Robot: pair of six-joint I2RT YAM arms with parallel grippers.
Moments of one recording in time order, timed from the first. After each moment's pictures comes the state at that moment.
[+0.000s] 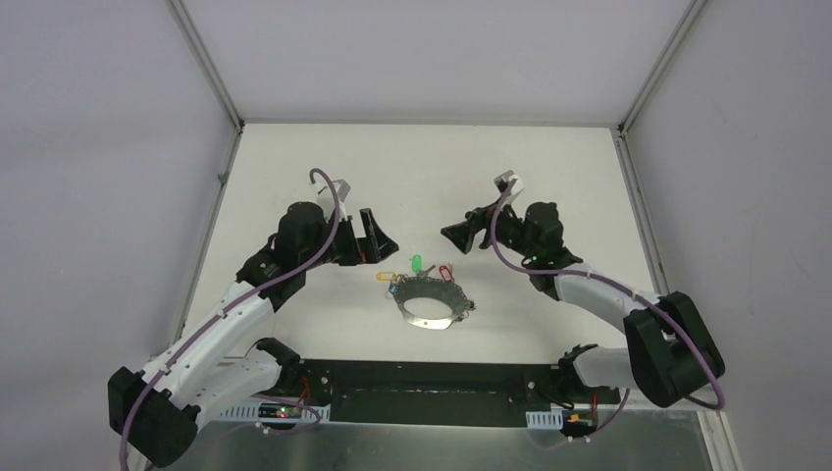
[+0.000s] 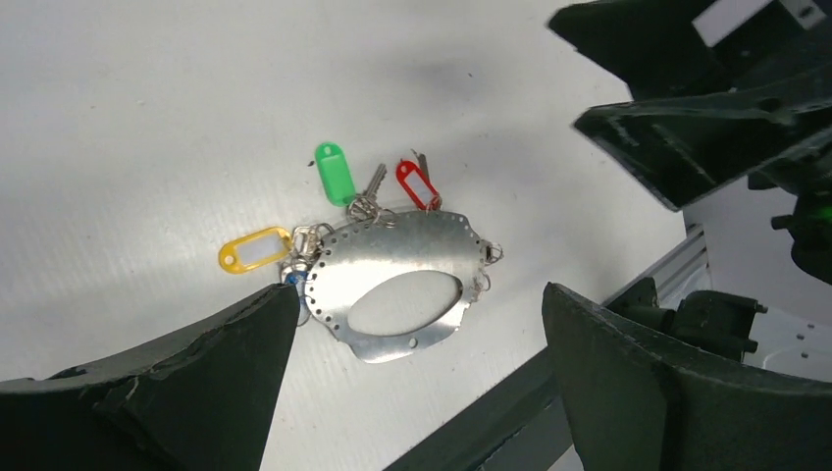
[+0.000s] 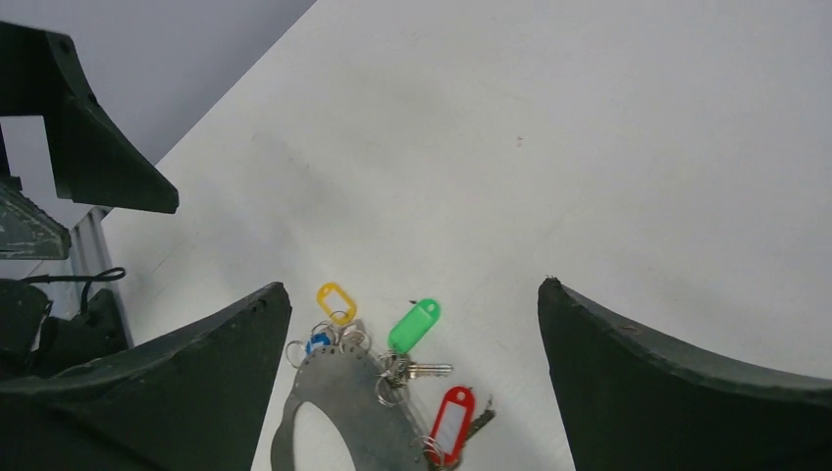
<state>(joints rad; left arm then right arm) -0.57 0.89 0.75 -0.26 0.19 -0.65 0.51 1.32 0.56 0.60 -0.46 0.36</state>
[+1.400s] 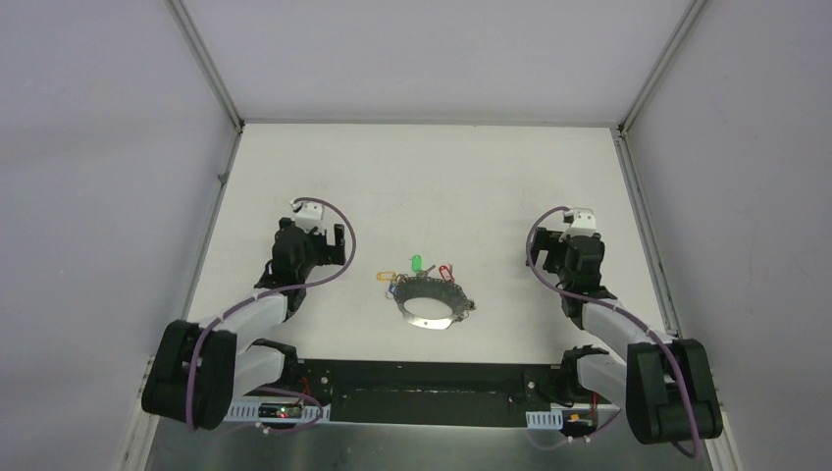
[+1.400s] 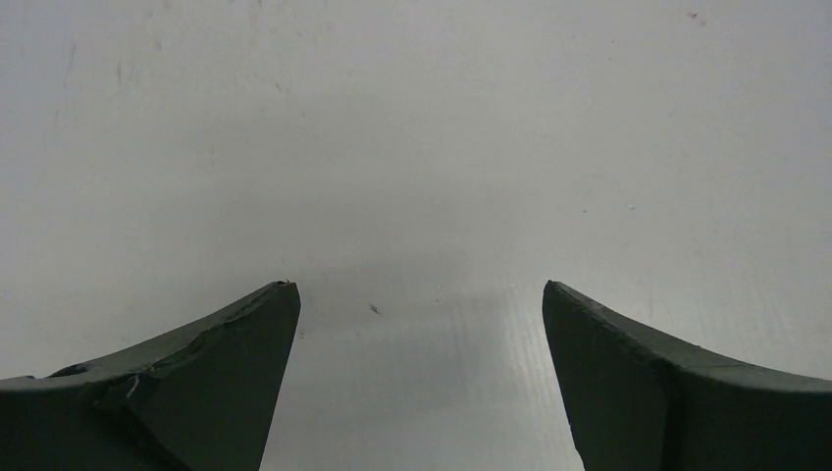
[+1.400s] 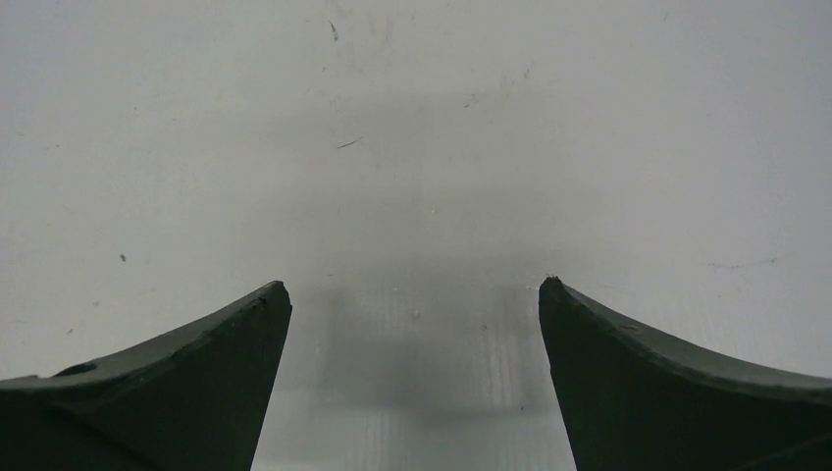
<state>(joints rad) -0.22 1.05 0.30 0.43 -0.08 -0.07 0.12 1.06 0.25 0.35 0.08 0.13</state>
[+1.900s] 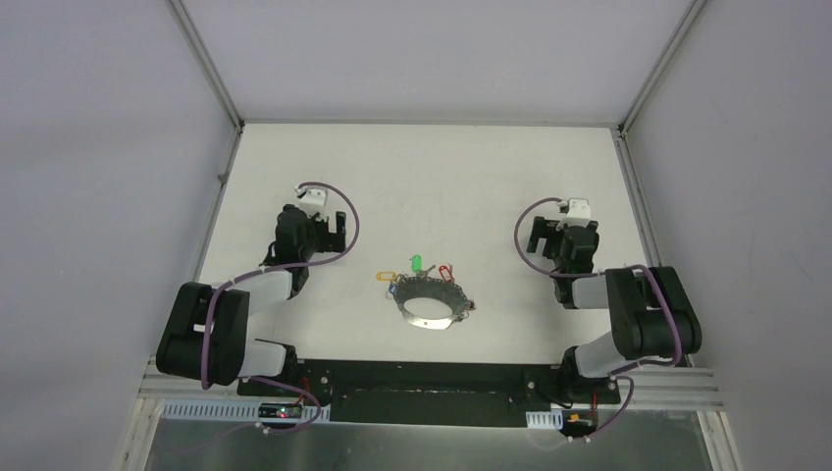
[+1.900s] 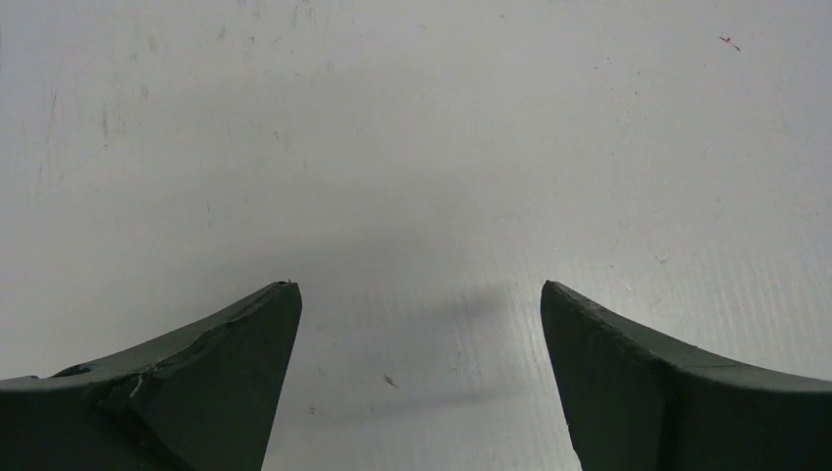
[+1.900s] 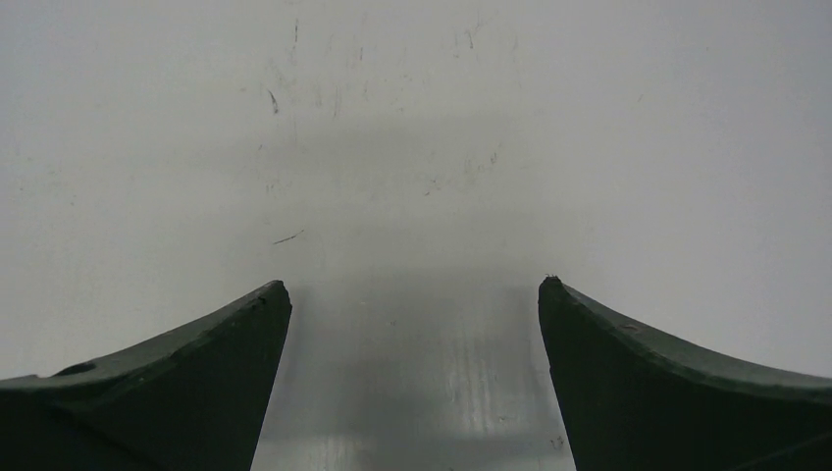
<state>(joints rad) -0.16 1.33 0.40 0.57 -0.01 -0.02 0.08 1.45 0.30 0.78 0.13 0.05</state>
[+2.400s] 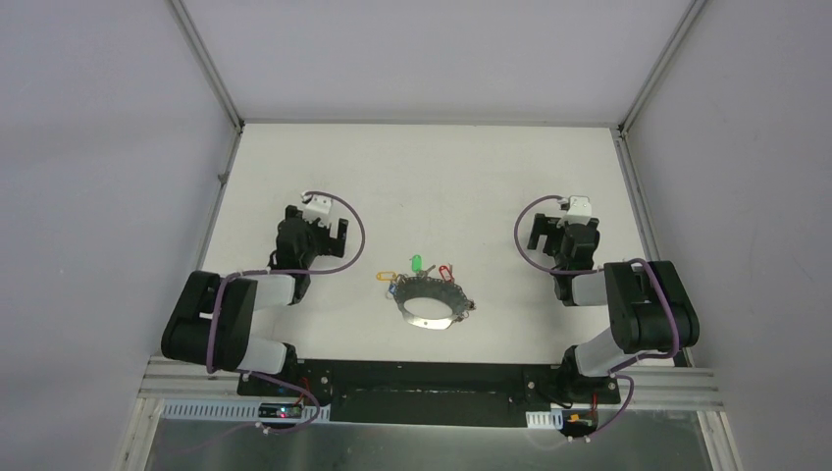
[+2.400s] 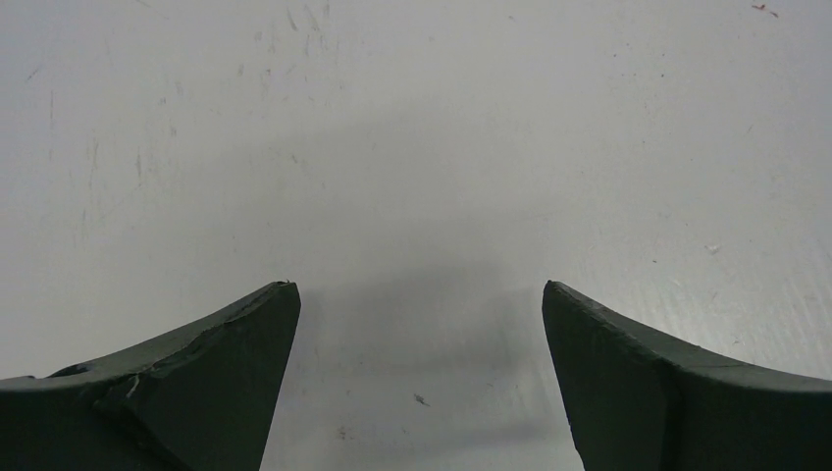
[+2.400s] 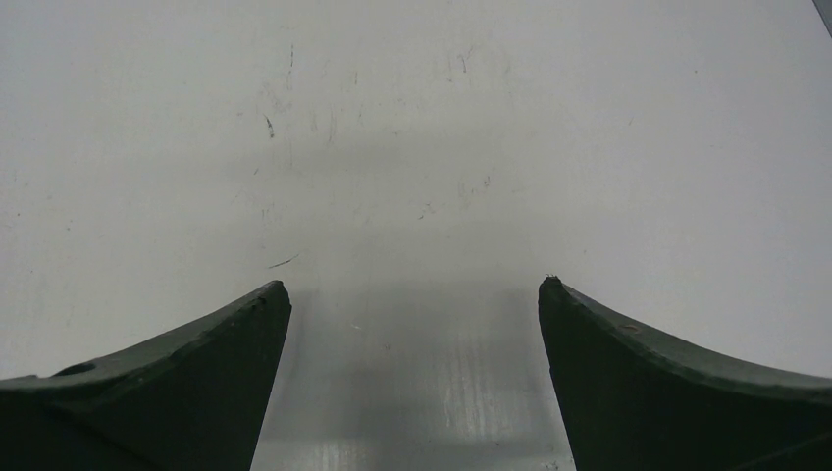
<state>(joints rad) -0.16 1.39 0.34 0.76 -0.01 0.12 0.07 1.54 0.32 0.85 0.12 0.04</state>
